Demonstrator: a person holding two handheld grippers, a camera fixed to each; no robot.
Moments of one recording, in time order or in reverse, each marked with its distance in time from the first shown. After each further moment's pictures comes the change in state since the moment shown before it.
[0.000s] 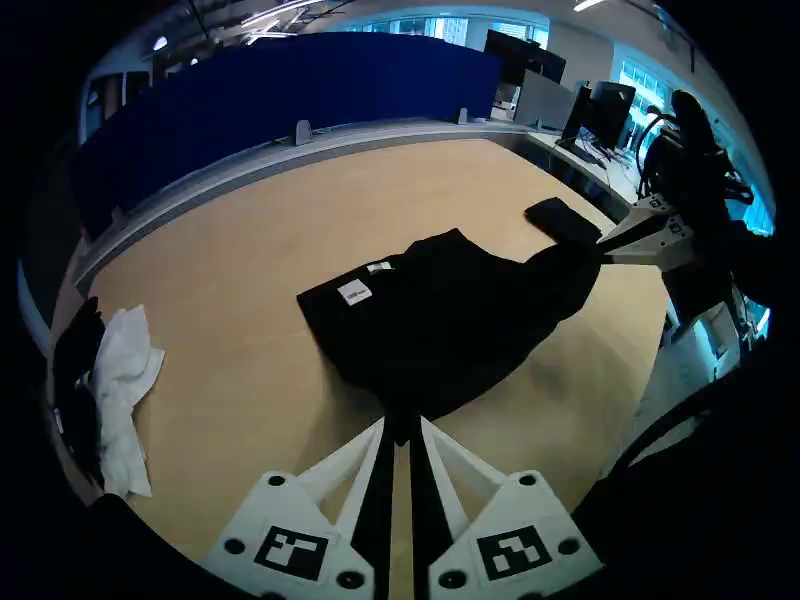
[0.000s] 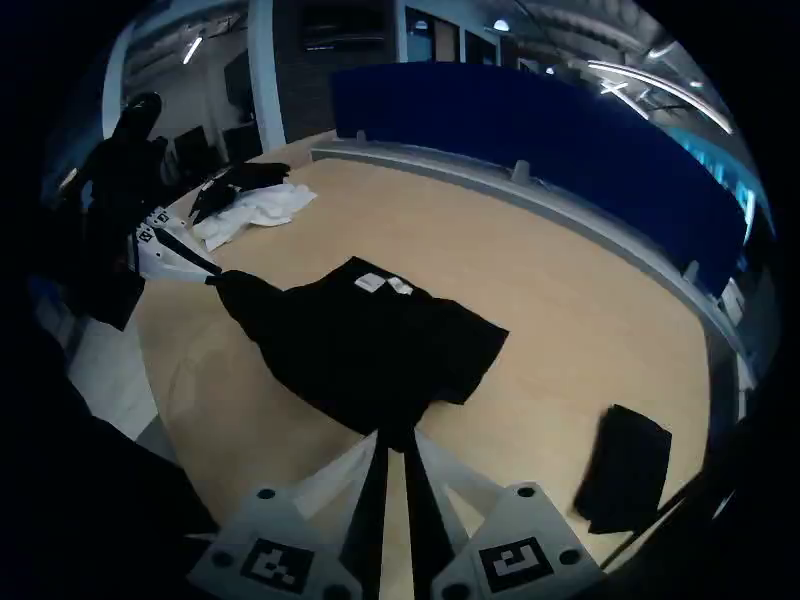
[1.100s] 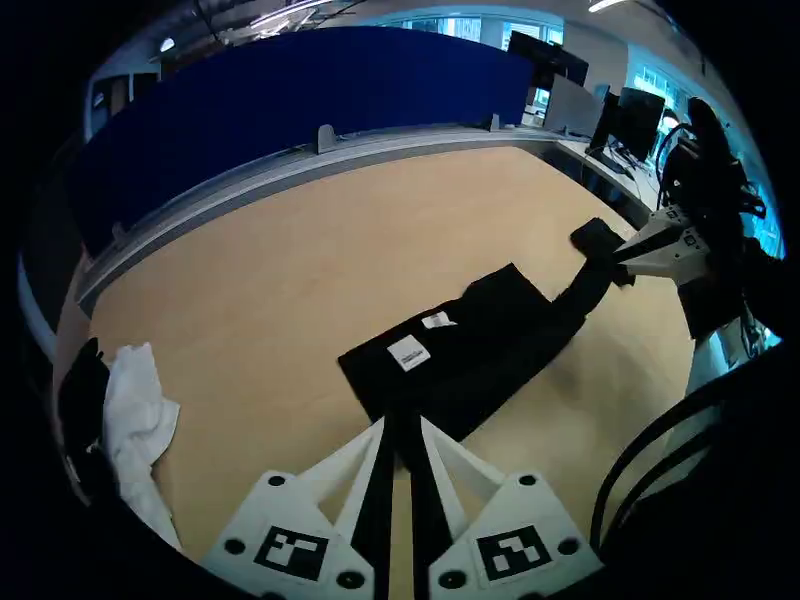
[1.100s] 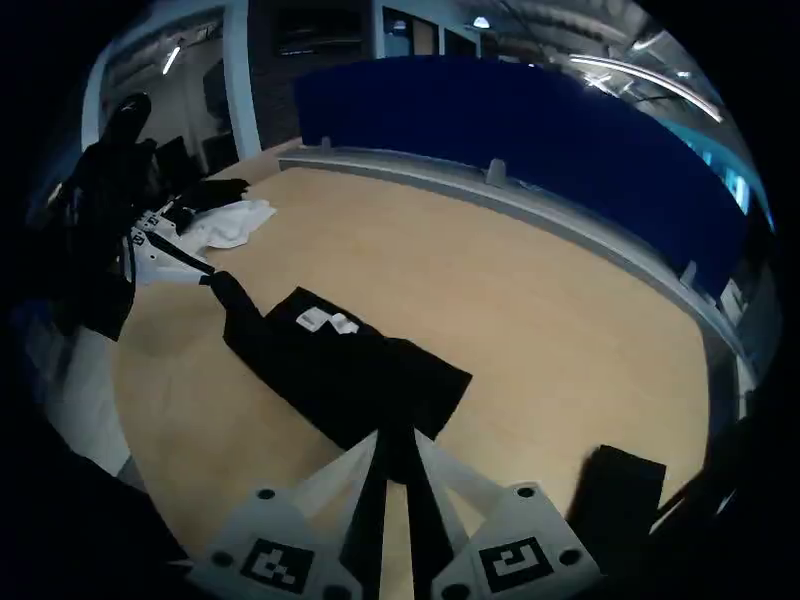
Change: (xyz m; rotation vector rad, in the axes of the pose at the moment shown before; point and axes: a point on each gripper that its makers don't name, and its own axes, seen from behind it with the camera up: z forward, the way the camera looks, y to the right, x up) left arm 0.061 -0.062 0.060 0.058 0.000 -0.002; right arm 0.047 0.063 0.061 -0.049 0.007 0.041
